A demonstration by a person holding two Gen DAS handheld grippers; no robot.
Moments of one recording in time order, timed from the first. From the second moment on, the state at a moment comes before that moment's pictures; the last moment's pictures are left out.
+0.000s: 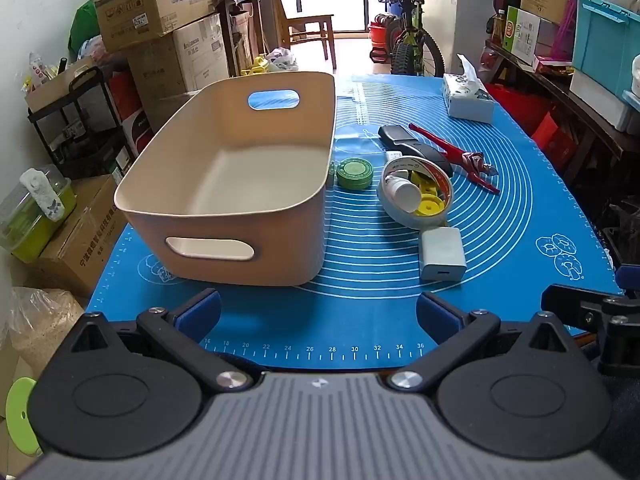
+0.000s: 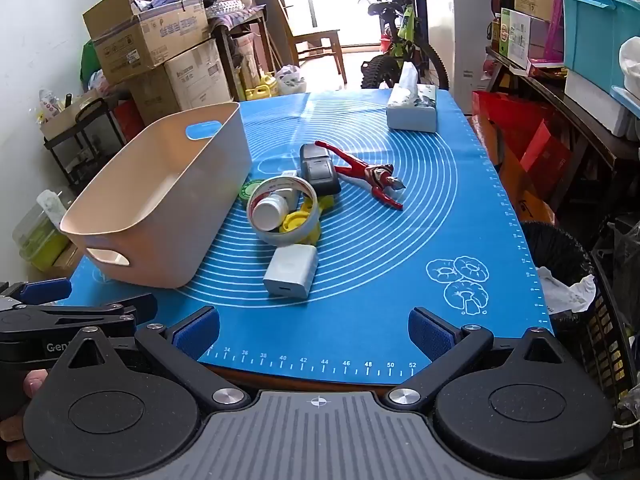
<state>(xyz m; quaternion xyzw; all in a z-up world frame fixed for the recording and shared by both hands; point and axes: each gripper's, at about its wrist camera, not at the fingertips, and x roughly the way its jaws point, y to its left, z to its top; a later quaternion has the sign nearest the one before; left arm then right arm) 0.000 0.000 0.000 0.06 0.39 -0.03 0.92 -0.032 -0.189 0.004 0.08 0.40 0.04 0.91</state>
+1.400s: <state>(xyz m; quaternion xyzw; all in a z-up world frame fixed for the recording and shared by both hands) -0.001 -0.002 -0.002 0.06 0.39 -0.03 0.92 -0.033 -0.188 0.005 0.08 0.40 0.04 0.91</state>
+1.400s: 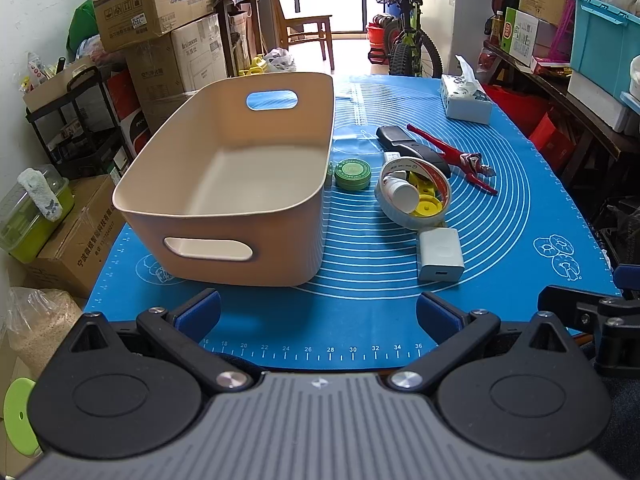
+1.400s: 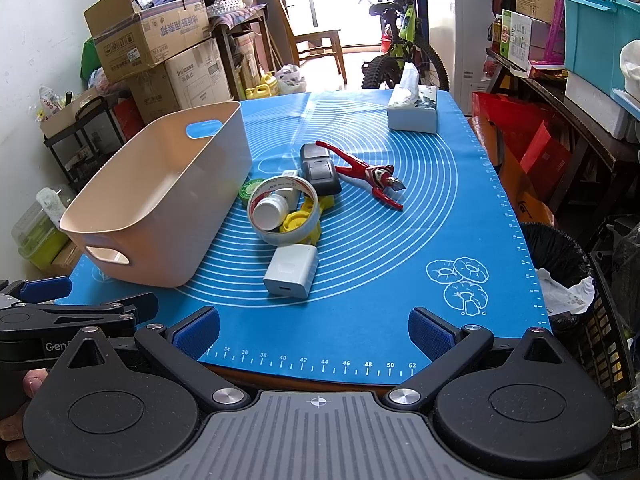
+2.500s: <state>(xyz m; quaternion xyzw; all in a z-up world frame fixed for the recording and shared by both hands) -0.001 -0.003 0.000 0.06 0.39 -0.03 0.92 -0.032 -0.186 0.005 0.08 0.40 0.04 0.91</state>
